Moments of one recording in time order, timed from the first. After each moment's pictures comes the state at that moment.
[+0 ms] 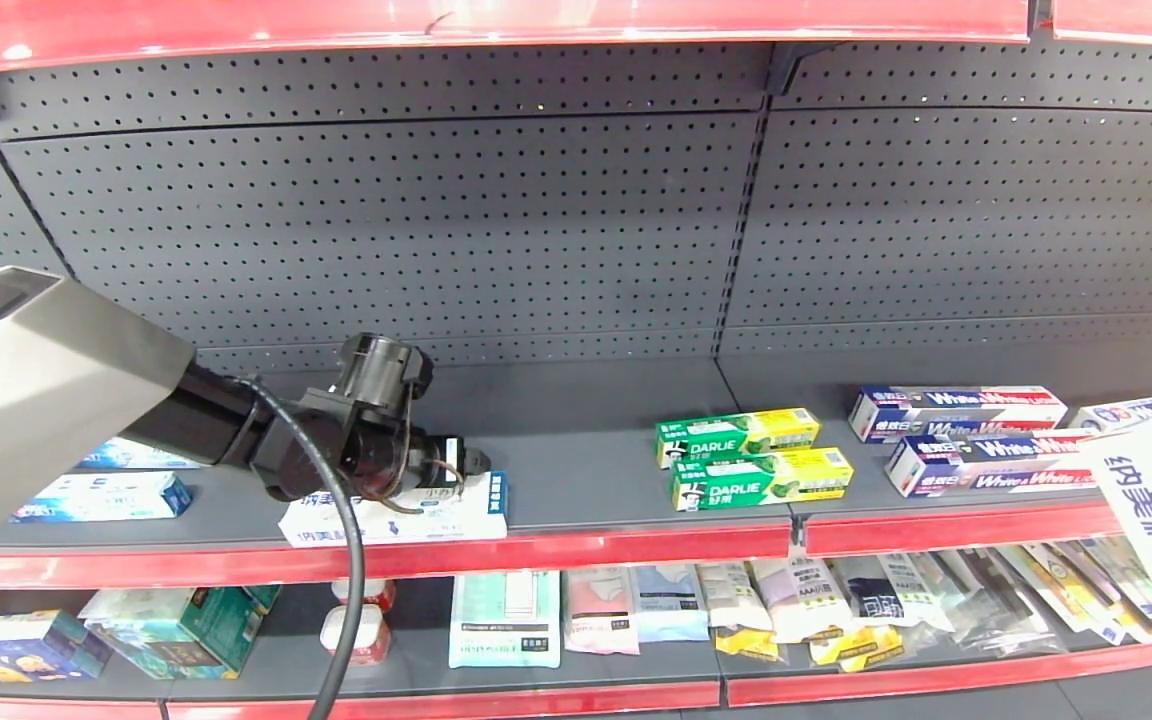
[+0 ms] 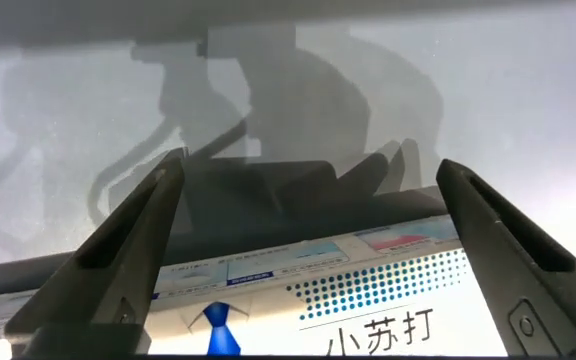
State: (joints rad) left arm -0.36 2.11 -1.09 -0.22 0.03 -0.30; right arm -0.02 0.54 -0.36 0.14 0.11 -0.27
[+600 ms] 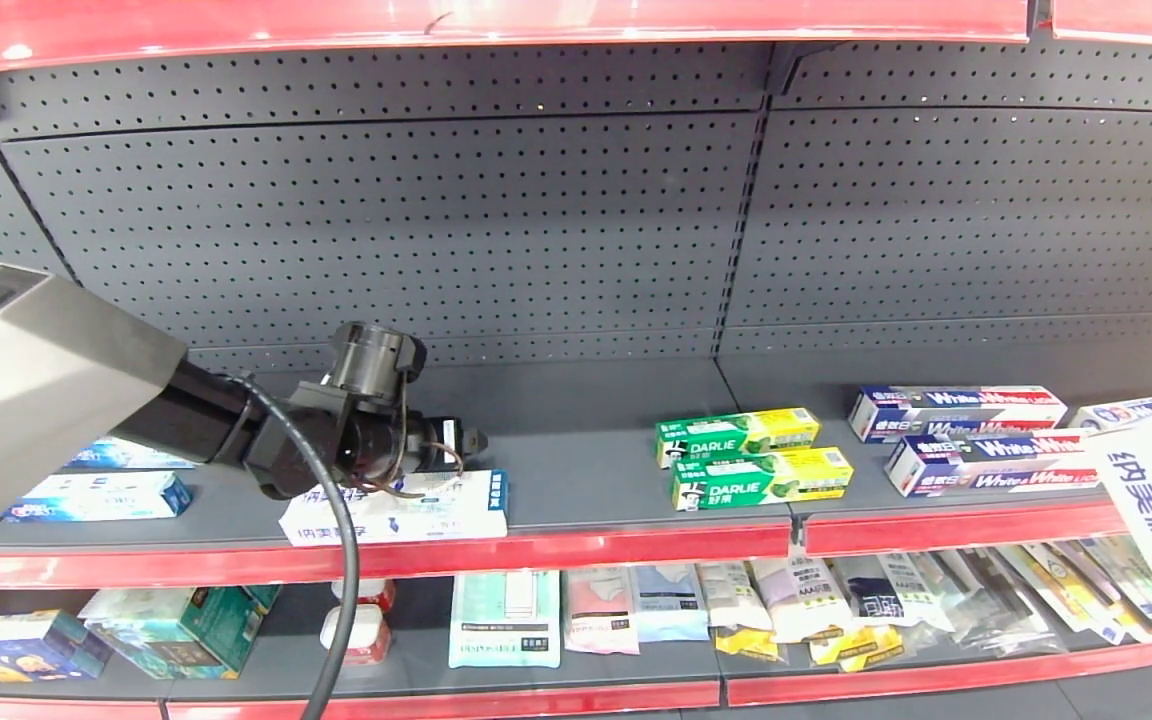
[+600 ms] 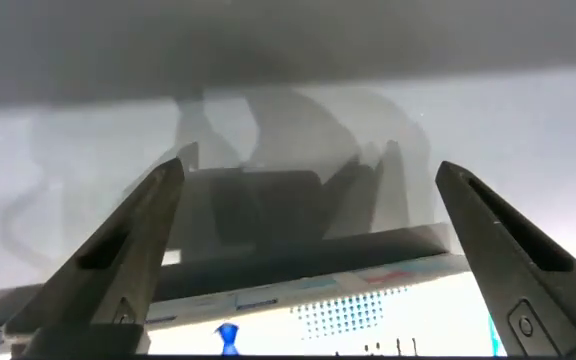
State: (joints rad) left arm -0.35 2.09 -1.08 -0.30 0.08 -0.29; right arm -0.02 0.54 -0.37 0.14 0.11 -0.27
